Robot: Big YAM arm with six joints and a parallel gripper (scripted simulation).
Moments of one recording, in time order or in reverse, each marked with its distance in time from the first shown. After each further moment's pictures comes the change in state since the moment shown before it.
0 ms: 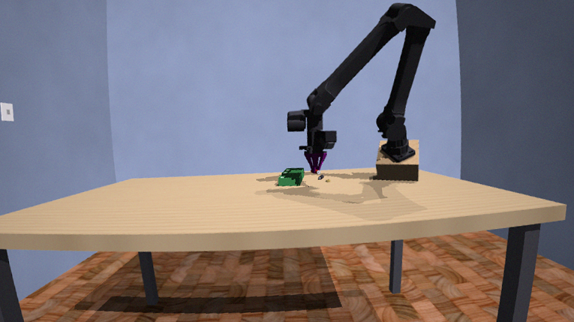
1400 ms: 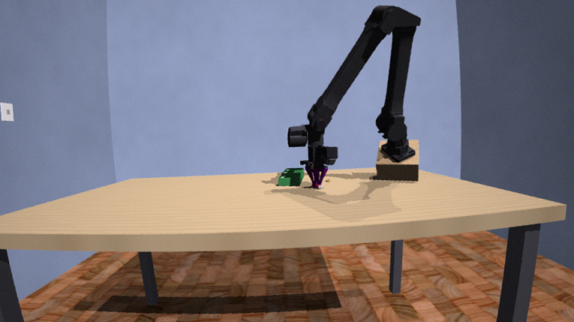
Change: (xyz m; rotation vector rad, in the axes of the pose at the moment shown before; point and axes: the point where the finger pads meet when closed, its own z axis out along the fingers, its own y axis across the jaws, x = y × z) arm -0.003 0.003 0.054 -0.013 -0.008 -0.011
